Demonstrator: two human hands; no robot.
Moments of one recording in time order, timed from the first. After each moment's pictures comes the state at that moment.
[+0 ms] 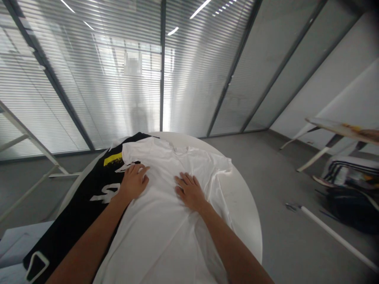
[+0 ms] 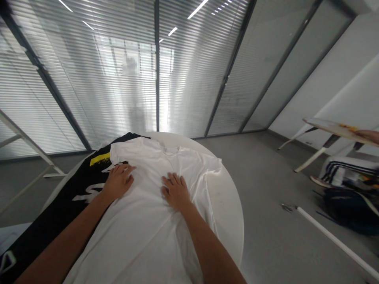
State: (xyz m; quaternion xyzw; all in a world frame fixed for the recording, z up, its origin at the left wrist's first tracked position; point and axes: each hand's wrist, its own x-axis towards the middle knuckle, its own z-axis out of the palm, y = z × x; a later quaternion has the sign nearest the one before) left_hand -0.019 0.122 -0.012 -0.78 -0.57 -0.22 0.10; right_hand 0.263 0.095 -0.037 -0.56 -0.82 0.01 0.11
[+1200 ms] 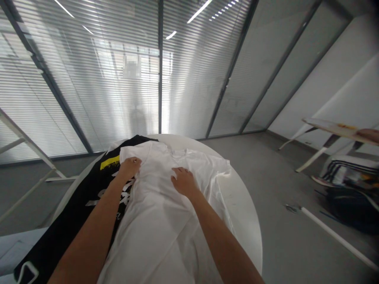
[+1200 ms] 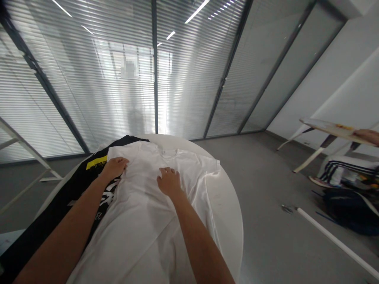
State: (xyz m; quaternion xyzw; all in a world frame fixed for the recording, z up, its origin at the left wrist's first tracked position) left_hand -0.028 0.184 0.038 -0.67 -0.72 -0.16 -0.13; right_hand 0.233 0.135 0.008 -0.62 -0.78 0.04 0.13
